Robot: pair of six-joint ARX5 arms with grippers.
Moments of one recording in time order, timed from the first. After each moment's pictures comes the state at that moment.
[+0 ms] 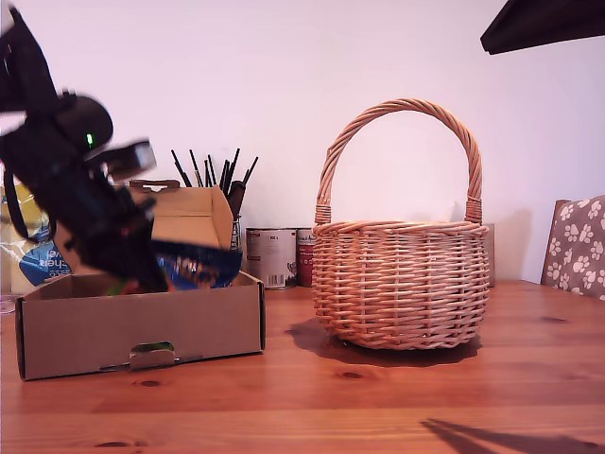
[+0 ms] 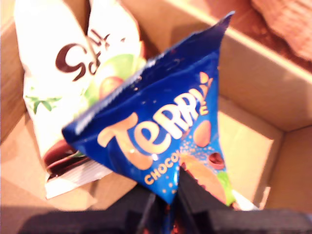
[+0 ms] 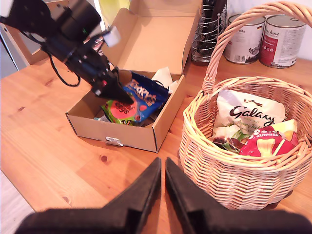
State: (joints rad) left arm -0.19 1.85 1.22 -0.38 0.48 0.35; right arm 0.61 0.62 0.56 -0.25 -0.10 0.02
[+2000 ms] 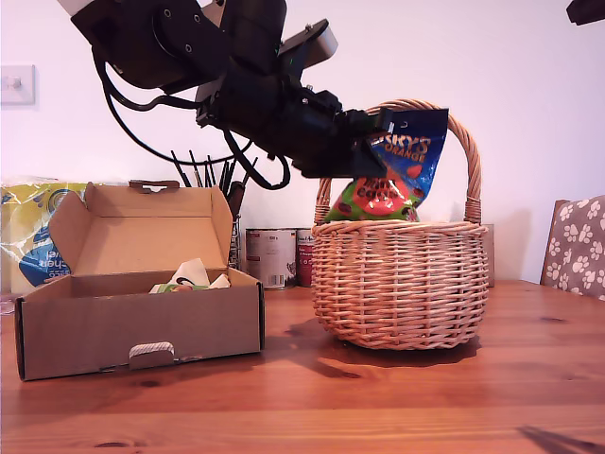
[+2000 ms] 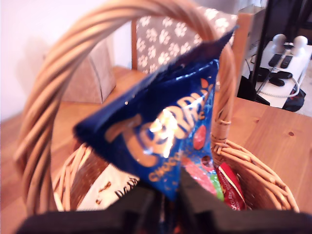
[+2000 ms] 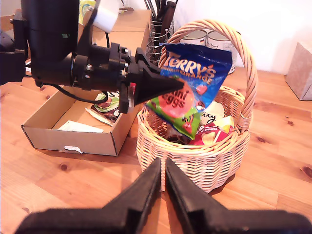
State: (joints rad) left arm -0.69 1.90 1.22 0.42 0.21 0.05; right arm 0.61 0.43 0.56 -0.41 0.09 0.03
